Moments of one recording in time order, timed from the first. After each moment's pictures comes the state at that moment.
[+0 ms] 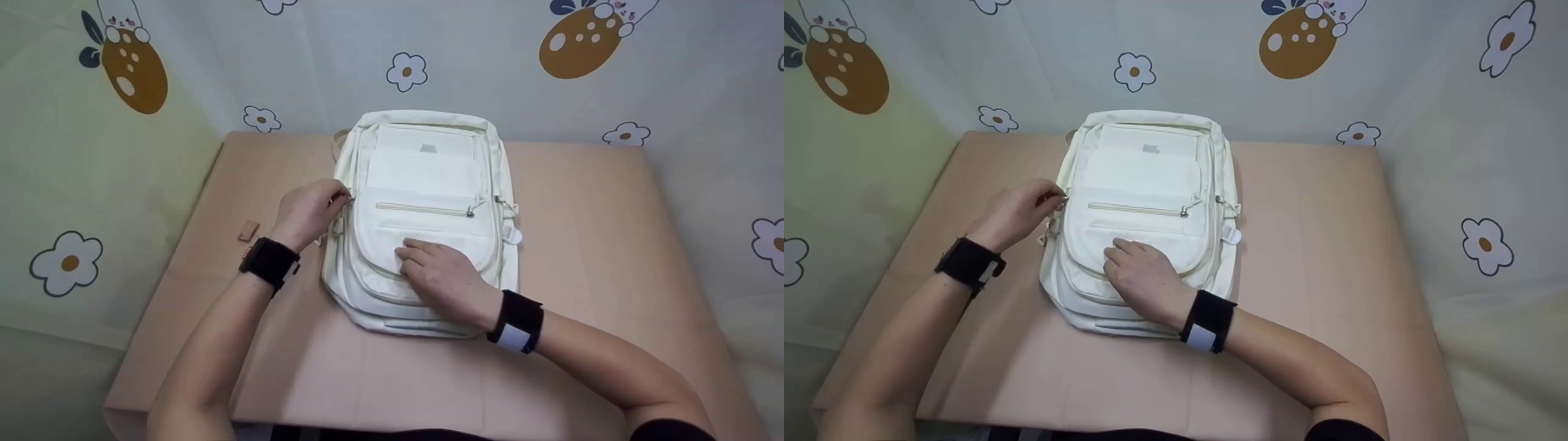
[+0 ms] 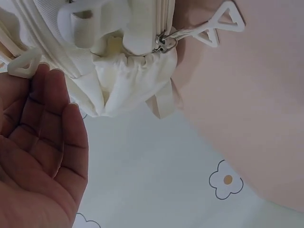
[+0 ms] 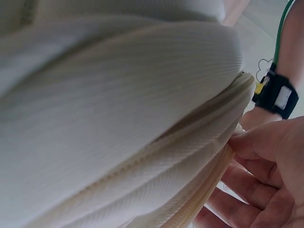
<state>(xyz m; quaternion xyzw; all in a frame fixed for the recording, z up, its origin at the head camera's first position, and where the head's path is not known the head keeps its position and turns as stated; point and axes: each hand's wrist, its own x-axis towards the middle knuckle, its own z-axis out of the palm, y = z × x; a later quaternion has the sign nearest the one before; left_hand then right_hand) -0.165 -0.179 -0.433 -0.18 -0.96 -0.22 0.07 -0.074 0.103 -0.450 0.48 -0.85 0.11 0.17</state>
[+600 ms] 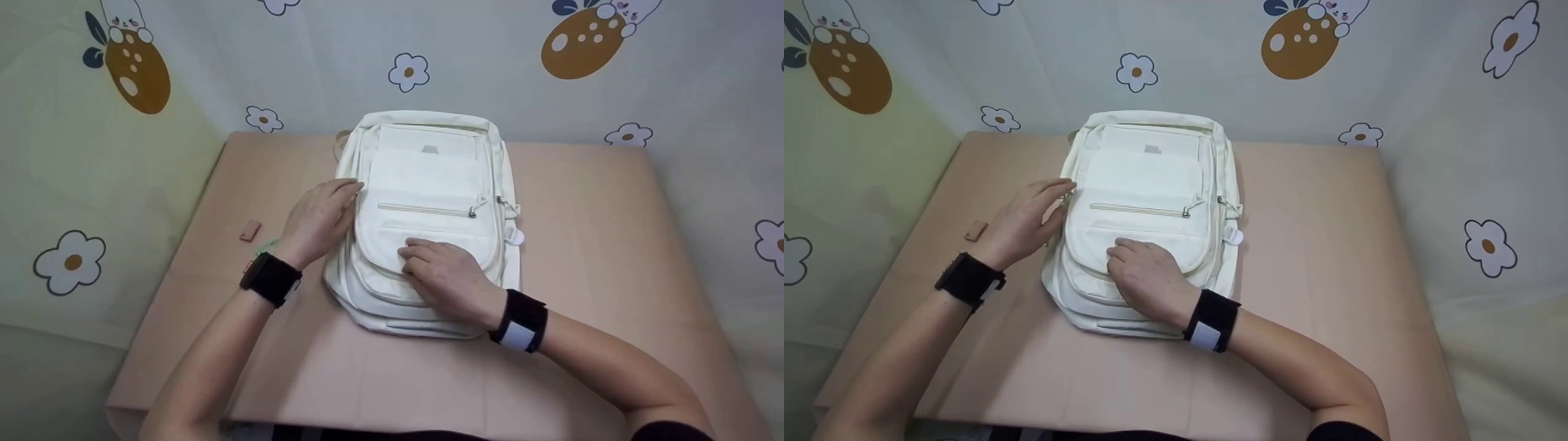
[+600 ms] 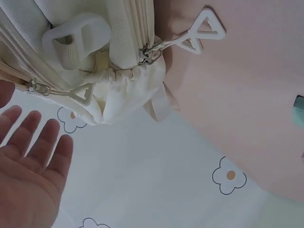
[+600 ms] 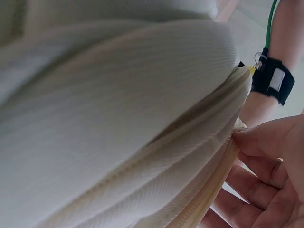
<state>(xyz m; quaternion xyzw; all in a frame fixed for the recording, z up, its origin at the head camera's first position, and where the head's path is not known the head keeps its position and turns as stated) -0.150 -0.174 -0.444 -0.28 -0.93 -0.21 0.15 -0.075 0.103 -0.449 0.46 -0.85 0.17 0.18</state>
